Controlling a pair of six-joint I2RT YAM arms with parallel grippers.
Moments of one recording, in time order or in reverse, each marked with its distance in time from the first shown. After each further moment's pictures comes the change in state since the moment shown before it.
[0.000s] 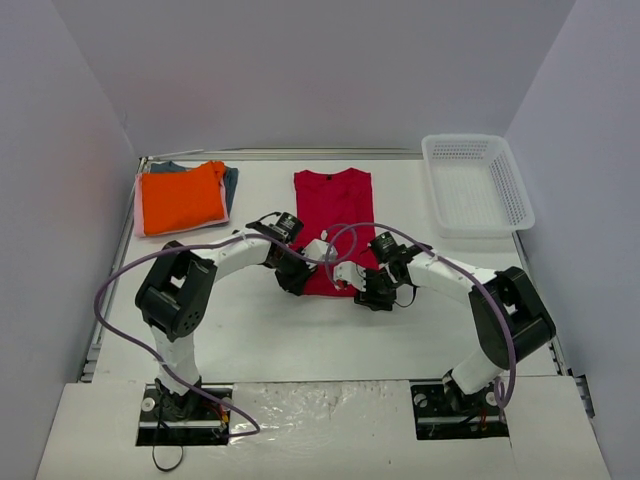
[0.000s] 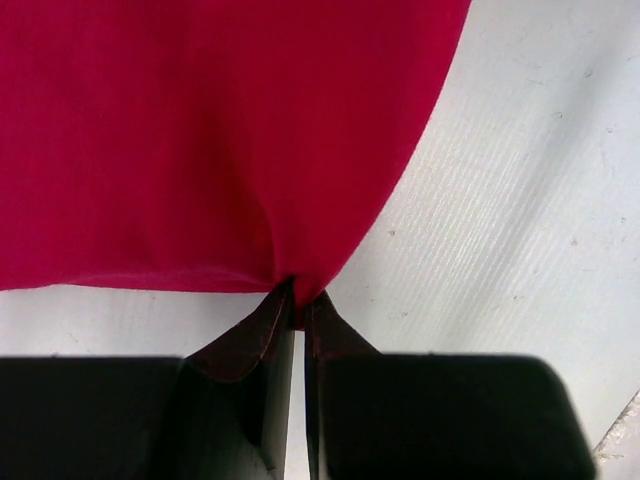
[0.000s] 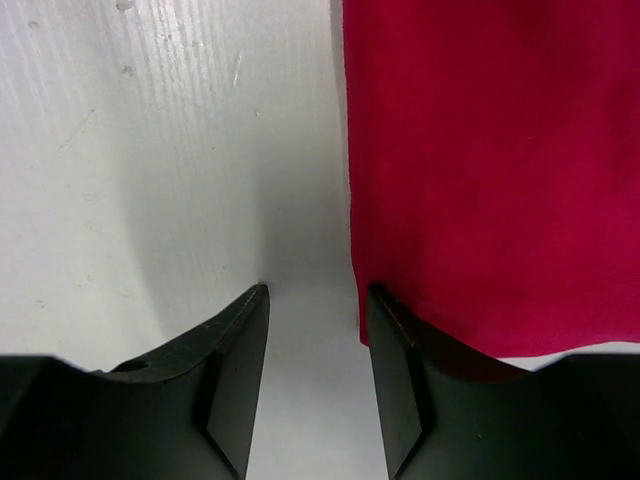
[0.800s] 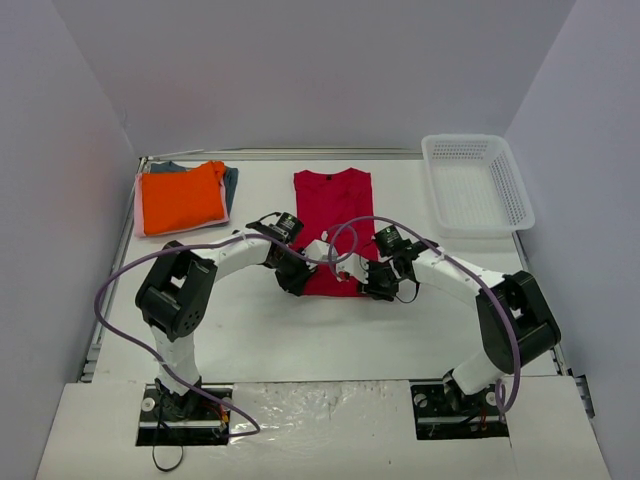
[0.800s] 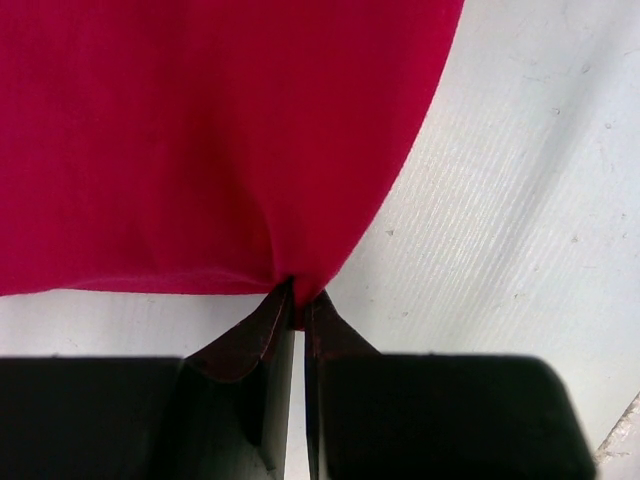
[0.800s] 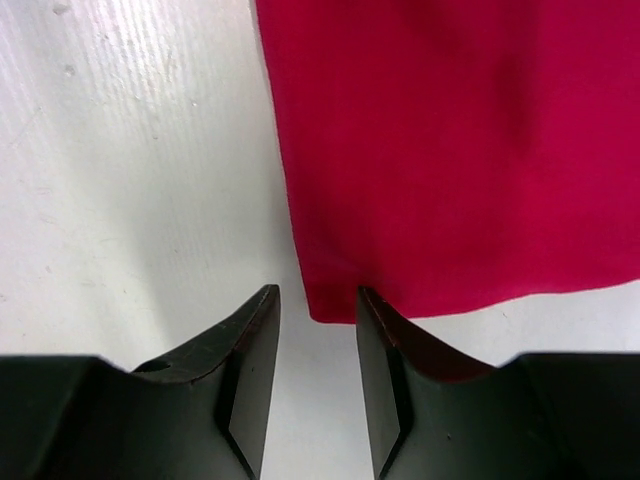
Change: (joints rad) left arm 0.000 0.003 0.000 -0.001 0.009 0.016; right arm -0.023 -0.031 0.026 0.011 0.029 0.001
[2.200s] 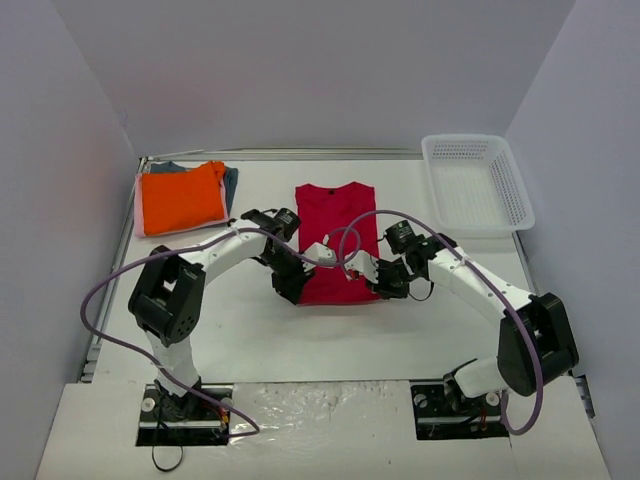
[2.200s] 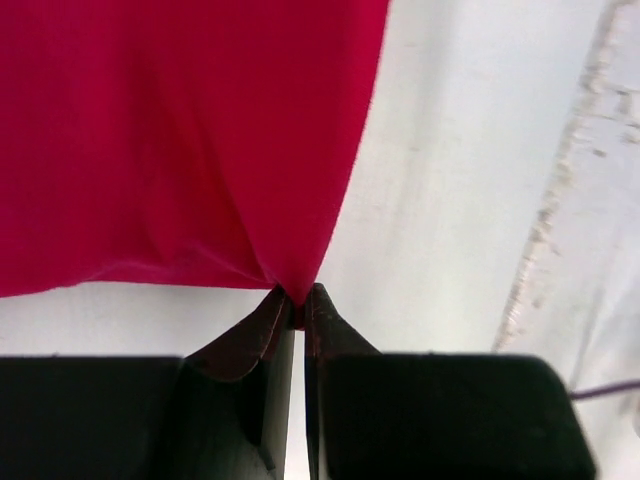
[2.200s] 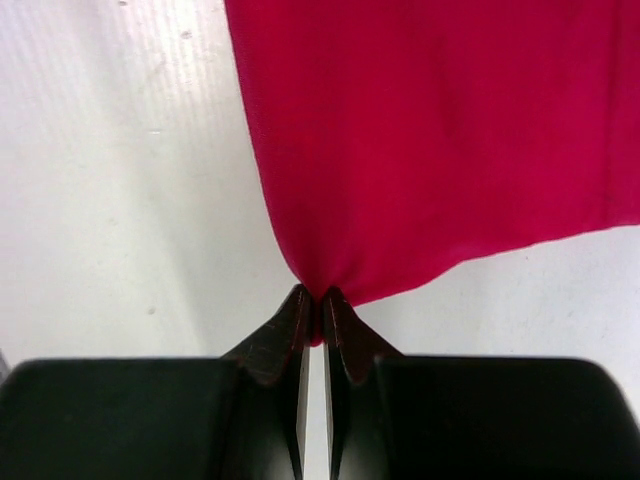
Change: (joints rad) left arm 0.005 -0.036 0.089 -0.290 0.131 0.151; right arm -0.029 -0.118 0.049 -0.209 -0.055 -0.018
